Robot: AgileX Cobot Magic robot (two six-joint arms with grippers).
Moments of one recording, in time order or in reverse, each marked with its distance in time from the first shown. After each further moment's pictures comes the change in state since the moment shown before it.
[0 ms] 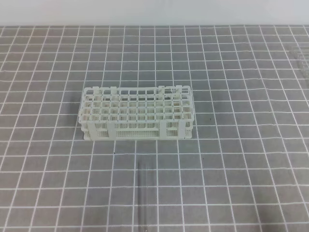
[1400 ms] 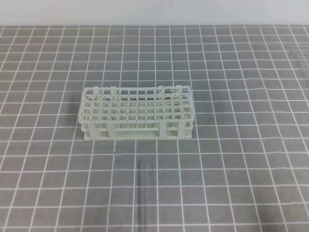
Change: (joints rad) left arm 0.000 -0.002 0.001 0.018 -0.012 -0.001; right arm 0.000 0.000 0.000 0.006 0.002 0.000
